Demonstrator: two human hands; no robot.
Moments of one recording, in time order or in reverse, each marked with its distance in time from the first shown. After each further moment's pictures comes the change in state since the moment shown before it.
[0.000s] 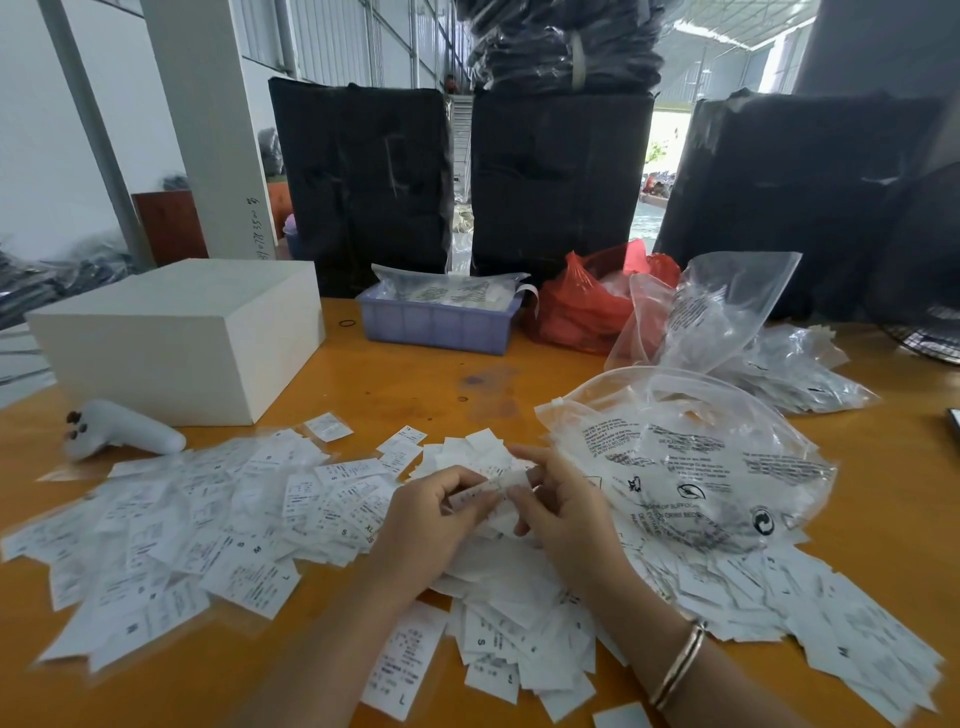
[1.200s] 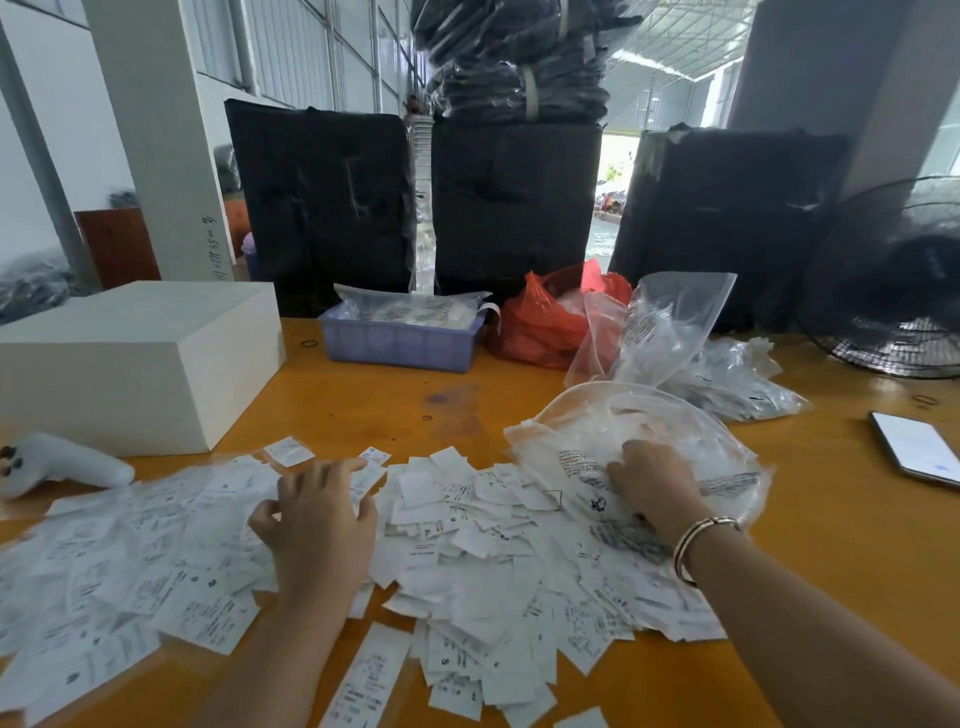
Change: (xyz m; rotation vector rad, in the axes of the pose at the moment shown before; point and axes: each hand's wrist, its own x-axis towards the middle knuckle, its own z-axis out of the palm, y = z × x) left_hand 0.010 -0.018 -0.023 0.852 0.410 -0.175; right_hand 0.060 0.049 -0.117 -1.062 0.067 0.479
